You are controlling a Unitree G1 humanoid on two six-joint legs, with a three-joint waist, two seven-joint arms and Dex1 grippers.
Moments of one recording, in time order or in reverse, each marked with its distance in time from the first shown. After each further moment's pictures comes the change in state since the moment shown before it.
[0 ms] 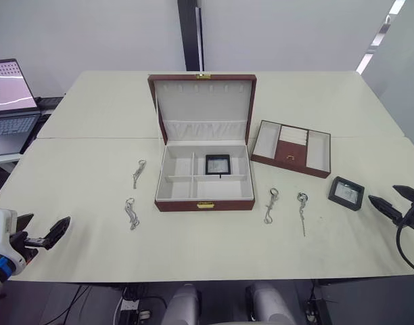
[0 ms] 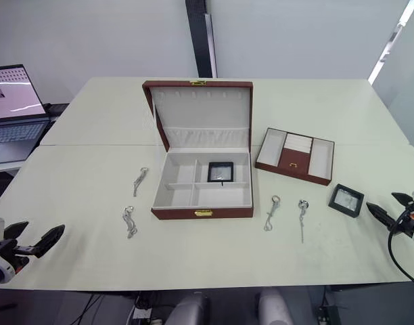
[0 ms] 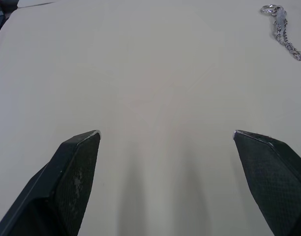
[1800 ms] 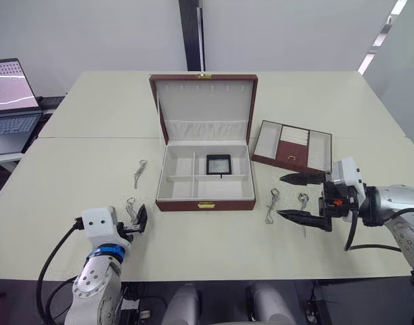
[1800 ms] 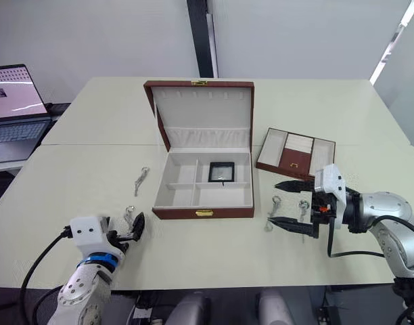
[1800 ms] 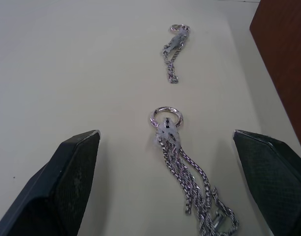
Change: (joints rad) left arm -0.035 -0.493 -0.502 -0.342 0.158 -0.041 0.627; right arm -0.121 0.037 0.397 -0.778 0.244 0.314 0.200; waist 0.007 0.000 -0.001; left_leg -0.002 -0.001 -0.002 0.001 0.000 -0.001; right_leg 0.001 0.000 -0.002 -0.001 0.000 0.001
